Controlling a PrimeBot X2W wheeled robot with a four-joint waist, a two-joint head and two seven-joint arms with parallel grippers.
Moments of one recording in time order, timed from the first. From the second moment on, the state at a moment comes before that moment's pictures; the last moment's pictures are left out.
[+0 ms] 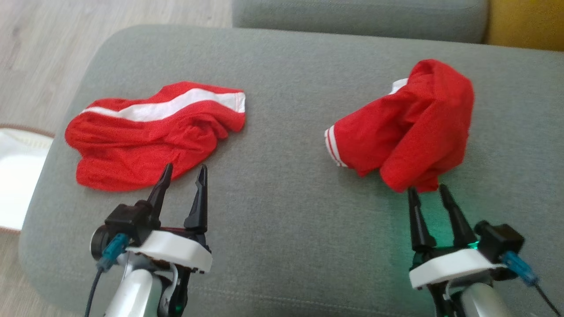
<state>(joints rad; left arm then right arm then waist) -0.11 0.09 -0.27 0.20 -0.27 0.01 -0.25 -0.04 -0.04 0.11 0.30 0.28 0.13 -0.26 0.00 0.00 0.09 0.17</state>
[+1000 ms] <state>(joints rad) -0.12 0.05 -0.19 0.25 -0.22 -0.05 -0.25 -0.25 -0.05 -0.05 0.43 0.05 0.13 -0.26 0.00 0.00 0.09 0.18</state>
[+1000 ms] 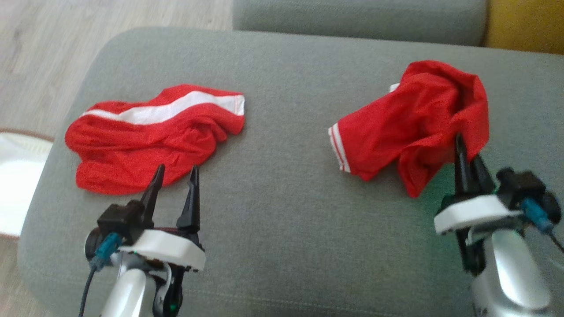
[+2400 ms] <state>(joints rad) -0.06 0.05 -0.19 0.24 -0.27 -0.01 -0.25 -0.05 -0.04 -0.16 0.17 -0.02 0.13 -0.10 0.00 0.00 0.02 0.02</state>
